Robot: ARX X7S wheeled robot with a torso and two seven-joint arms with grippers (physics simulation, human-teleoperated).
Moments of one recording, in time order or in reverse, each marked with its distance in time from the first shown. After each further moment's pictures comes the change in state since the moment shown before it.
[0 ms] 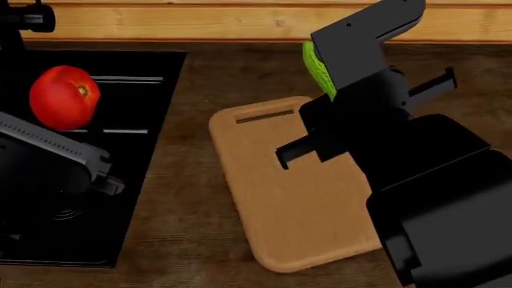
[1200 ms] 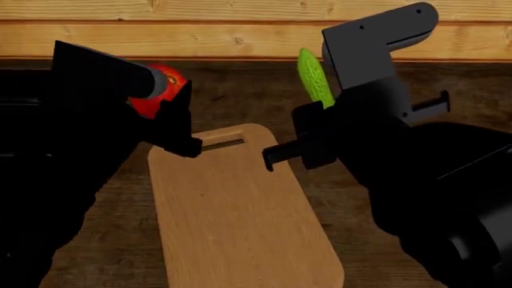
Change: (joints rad) left arm -0.262 0.303 -0.067 -0.354 -0.241 -0.221 0.061; right arm -0.004 -0.019 0.168 0.003 0.365 0.101 0.273
